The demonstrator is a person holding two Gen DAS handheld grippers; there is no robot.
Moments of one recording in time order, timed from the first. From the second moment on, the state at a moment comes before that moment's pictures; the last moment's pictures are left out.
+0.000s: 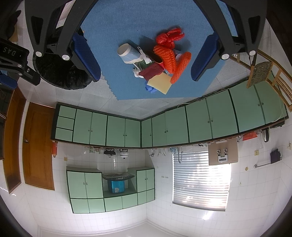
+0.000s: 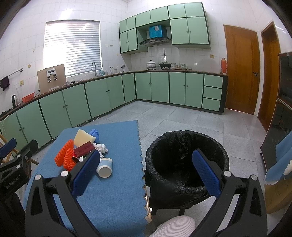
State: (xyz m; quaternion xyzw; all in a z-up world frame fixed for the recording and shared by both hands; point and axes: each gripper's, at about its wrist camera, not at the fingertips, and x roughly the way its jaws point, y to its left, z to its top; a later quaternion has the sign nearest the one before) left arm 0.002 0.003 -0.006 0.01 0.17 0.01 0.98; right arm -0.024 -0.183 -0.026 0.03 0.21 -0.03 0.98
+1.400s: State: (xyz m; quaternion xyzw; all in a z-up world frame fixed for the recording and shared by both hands) left arm 0.021 0.014 -0.017 0.02 0.20 0.02 0.98; right arm -0.006 -0.179 -0.044 0.03 0.23 -0.02 0.97
